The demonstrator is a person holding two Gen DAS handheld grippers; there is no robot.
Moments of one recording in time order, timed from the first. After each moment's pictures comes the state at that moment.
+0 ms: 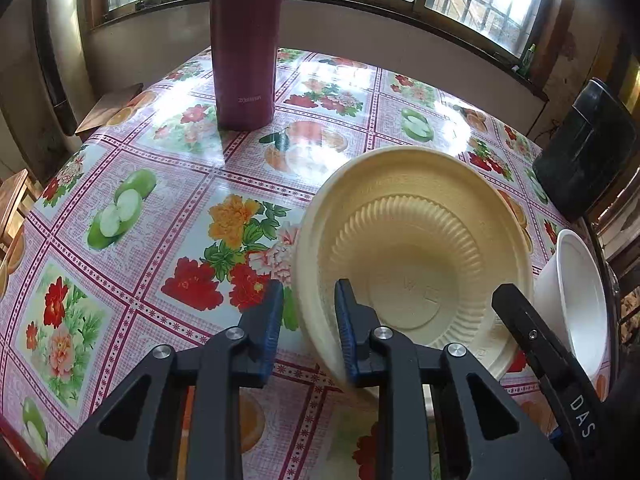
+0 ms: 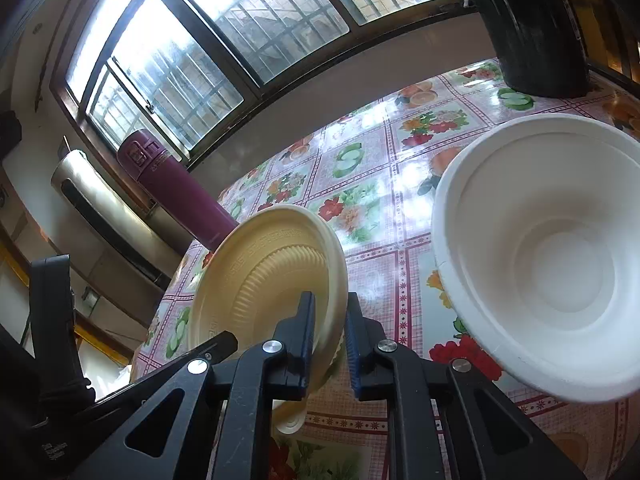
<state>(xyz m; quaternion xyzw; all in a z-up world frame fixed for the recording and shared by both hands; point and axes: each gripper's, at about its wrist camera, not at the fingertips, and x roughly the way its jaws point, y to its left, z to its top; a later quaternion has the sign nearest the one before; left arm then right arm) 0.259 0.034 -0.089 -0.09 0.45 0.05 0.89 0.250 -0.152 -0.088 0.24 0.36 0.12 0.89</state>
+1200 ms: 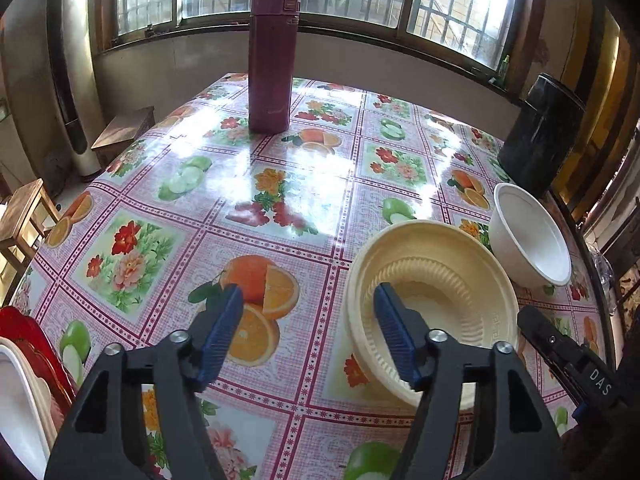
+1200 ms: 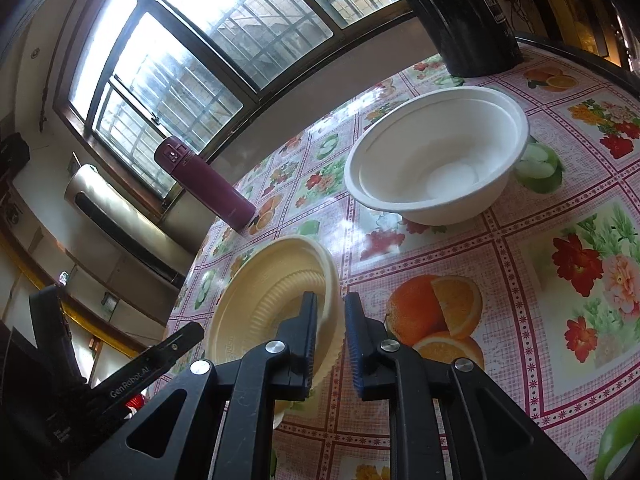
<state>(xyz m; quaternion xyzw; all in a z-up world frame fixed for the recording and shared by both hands) 0.152 0.032 -0.045 -0.08 0.41 0.04 0.91 0.140 -0.203 -0.077 0.28 0.37 0.12 0.88</state>
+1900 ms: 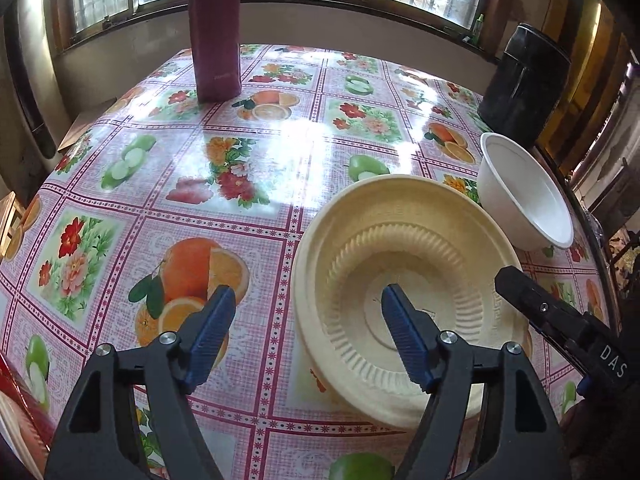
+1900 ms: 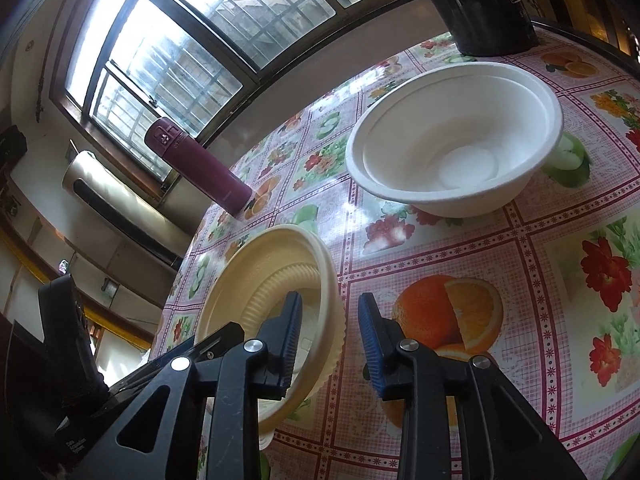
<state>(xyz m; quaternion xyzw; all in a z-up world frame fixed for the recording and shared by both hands) 0.174 0.006 -0.079 -0.05 0.46 -0.02 0.89 0.161 -0.194 -0.090 0.27 0.40 0.14 0.87</state>
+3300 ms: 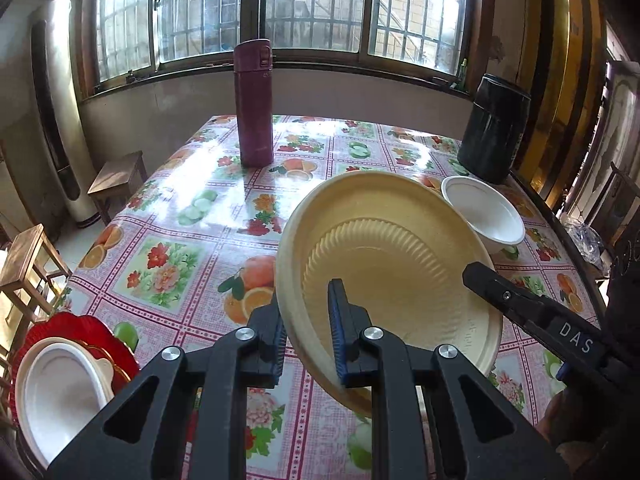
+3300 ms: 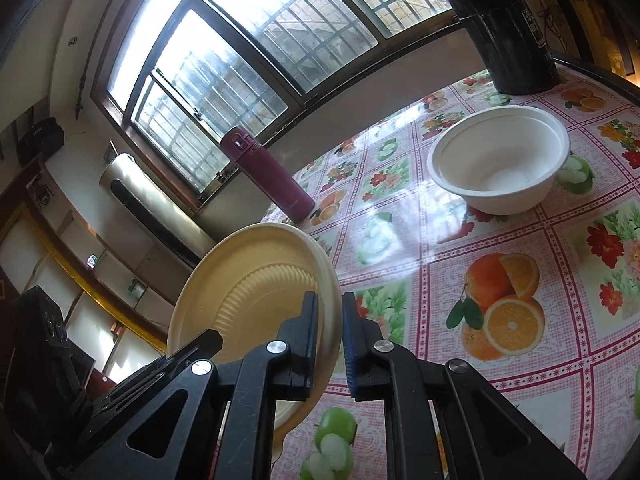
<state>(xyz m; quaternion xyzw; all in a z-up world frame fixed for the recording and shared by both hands) 0.069 0.039 -0.006 -0.03 0.35 0.00 0.94 0.095 -0.155 -0.042 0.27 0.33 0.19 0.89</state>
